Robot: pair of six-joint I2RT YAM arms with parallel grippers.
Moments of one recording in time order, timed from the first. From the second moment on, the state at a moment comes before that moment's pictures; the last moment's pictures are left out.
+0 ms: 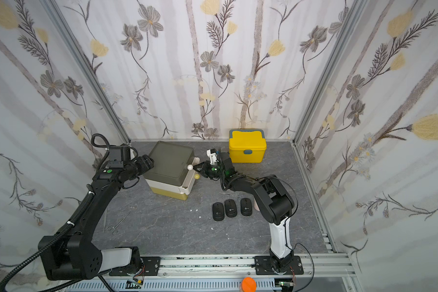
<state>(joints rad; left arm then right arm) -0.01 1.30 1.13 -0.55 0.11 -0.55 0.60 1.98 1.20 0.53 -0.64 1.10</state>
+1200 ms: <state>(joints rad) -0.02 1.27 1.05 -0.50 0.14 -0.55 0.58 2.16 1.41 0.40 -0.63 1.01</state>
